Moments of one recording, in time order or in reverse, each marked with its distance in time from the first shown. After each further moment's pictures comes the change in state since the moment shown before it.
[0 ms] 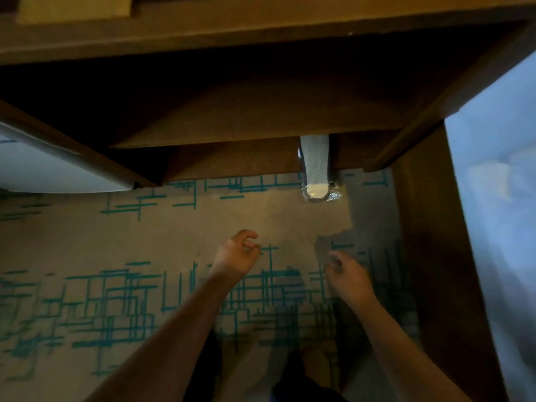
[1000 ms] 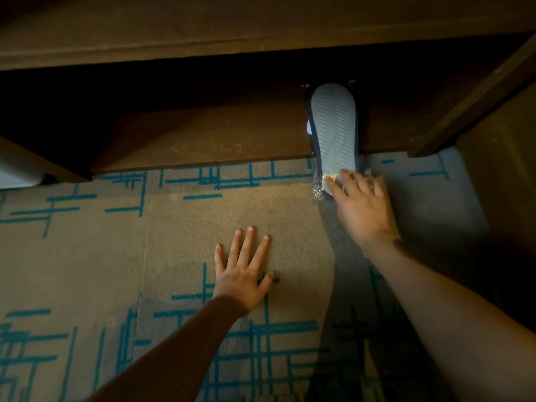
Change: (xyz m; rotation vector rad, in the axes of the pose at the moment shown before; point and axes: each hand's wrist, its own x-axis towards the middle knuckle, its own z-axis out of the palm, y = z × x) left_hand 0.198 -0.166 0.141 0.869 0.049 0.400; right_hand 0.296 0.027 0.040 -1.003 0.603 -0.588
